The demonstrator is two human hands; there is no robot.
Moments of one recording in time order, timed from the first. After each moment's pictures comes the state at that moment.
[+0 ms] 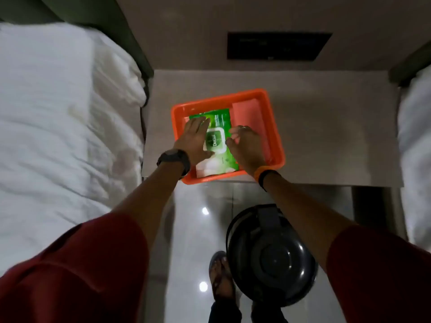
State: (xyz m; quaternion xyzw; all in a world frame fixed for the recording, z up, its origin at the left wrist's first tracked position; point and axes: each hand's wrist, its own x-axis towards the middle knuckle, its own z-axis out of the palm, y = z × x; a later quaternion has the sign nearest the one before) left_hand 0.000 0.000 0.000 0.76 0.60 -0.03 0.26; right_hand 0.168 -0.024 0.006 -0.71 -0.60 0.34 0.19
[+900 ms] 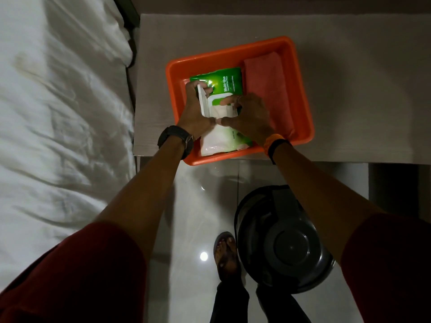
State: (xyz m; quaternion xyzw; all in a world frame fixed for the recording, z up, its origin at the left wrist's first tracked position) left_hand -0.004 0.004 -0.053 0.52 0.60 0.27 0.54; right_hand 0.151 0.001 -0.064 -0.71 -0.58 0.39 0.09
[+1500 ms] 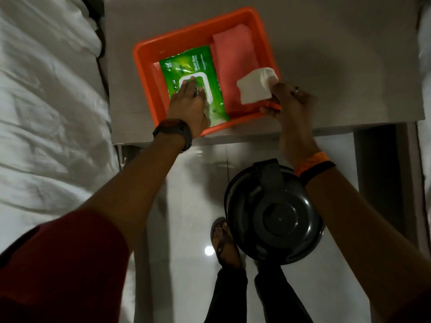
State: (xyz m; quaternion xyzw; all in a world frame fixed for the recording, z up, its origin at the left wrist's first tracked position) left_hand 0.032 -0.030 -0.050 0.79 0.57 -0.11 0.20; right_hand 0.228 -0.097 0.014 -0.68 -0.21 0.49 0.50
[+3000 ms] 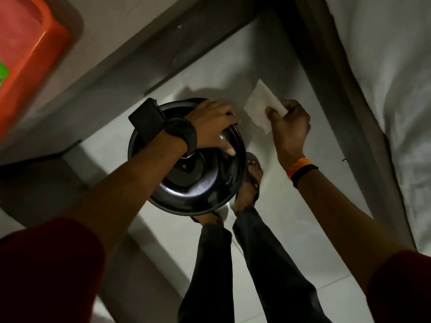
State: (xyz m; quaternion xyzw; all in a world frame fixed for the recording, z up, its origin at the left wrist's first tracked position) left_hand 0.307 -0.233 -0.129 0.88 0.14 -0.32 0.31; right_hand 0.431 -0.379 -0.149 -0.88 -0.02 0.32 0.36
